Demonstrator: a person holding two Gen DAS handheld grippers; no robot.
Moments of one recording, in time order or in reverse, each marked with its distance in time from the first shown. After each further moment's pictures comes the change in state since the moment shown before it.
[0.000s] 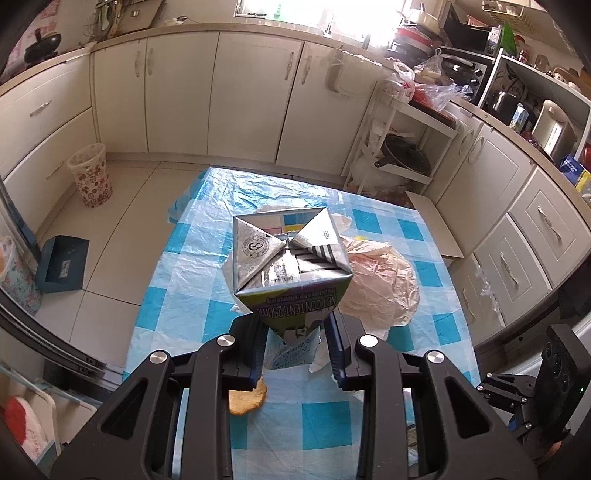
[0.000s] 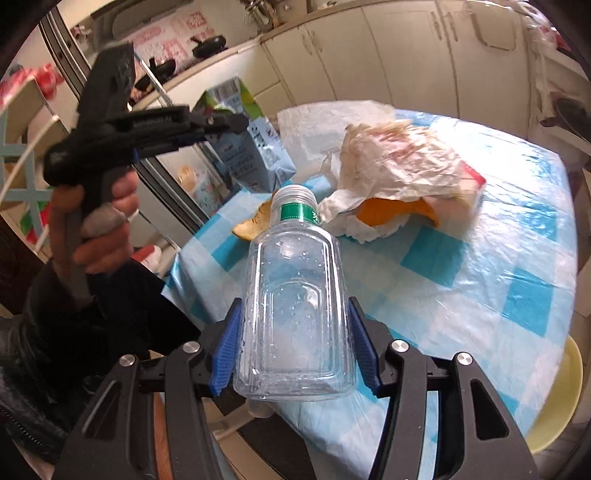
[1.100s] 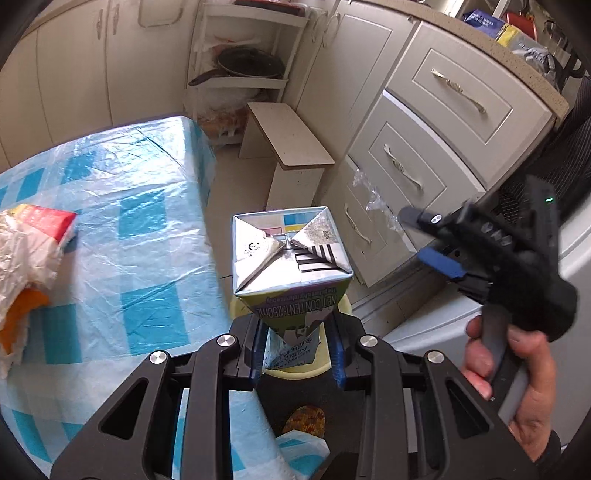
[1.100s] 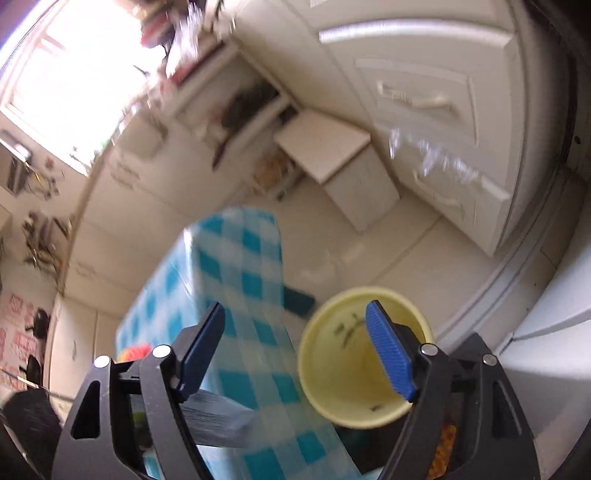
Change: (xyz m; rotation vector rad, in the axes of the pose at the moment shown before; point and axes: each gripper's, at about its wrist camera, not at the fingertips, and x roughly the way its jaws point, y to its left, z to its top) left arm 0.145 -0.353 -0.072 0.263 0.290 -0.282; right arm -0.208 -0.271 -0.111 0.957 -0.486 -0.477
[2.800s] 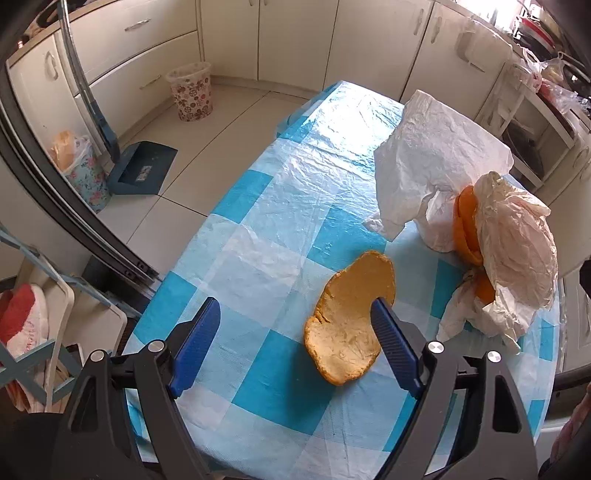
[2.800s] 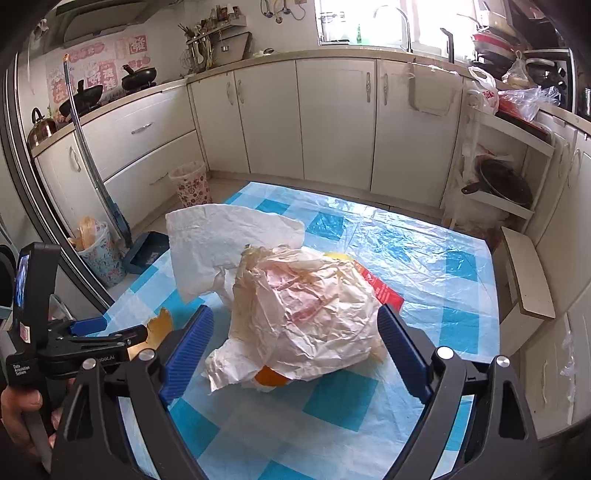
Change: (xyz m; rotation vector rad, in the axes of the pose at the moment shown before) left arm -0.169 0.359 -0.136 -0.619 -0.080 0.583; right arm 0.070 0.318 -0.210 -1.001 0.096 0.183
